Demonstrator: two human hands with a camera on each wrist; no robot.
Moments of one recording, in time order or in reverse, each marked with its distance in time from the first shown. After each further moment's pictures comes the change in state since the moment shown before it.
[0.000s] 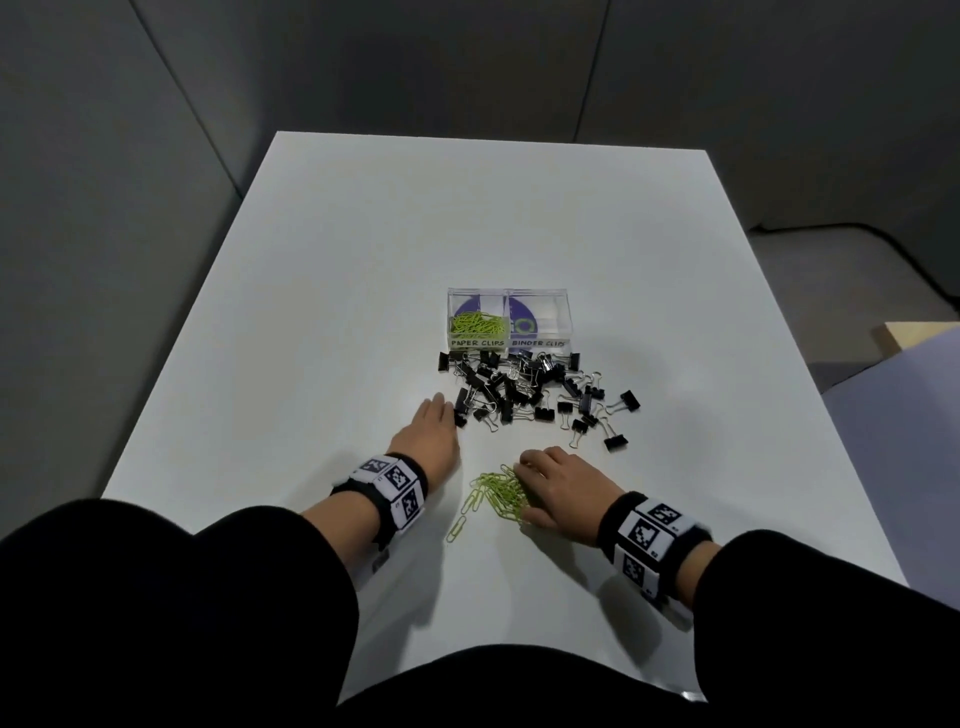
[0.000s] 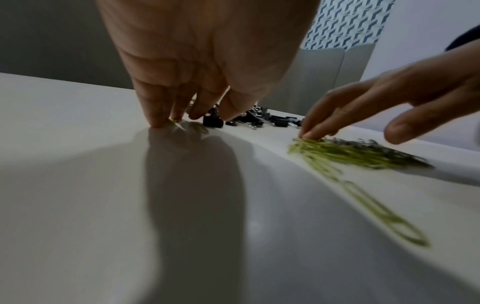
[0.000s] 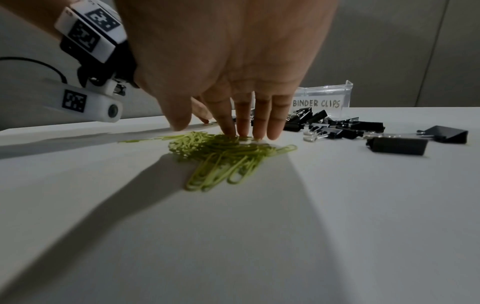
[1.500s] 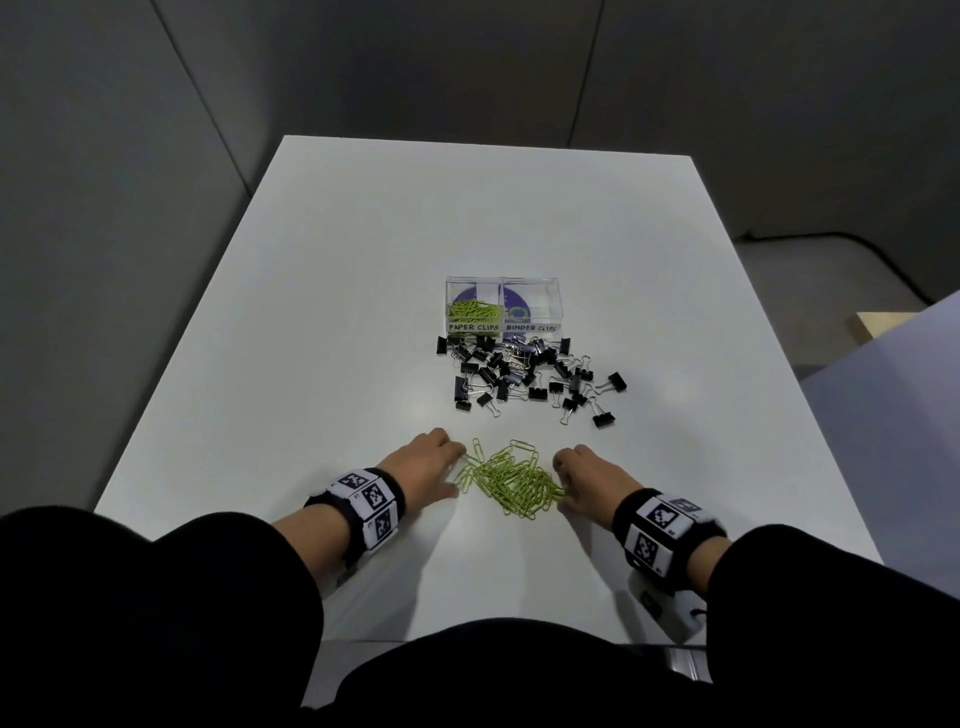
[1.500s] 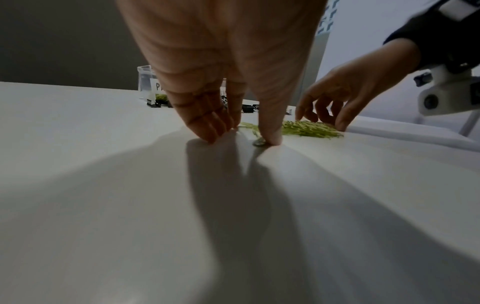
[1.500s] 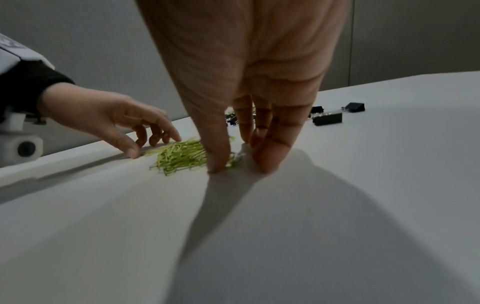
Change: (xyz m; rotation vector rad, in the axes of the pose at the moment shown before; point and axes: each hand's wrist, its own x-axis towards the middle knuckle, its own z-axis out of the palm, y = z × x) left_hand -0.054 -0.002 0.014 -0.005 -0.137 0.214; right_hand -0.036 -0.001 0.015 0.338 -0.024 0.374
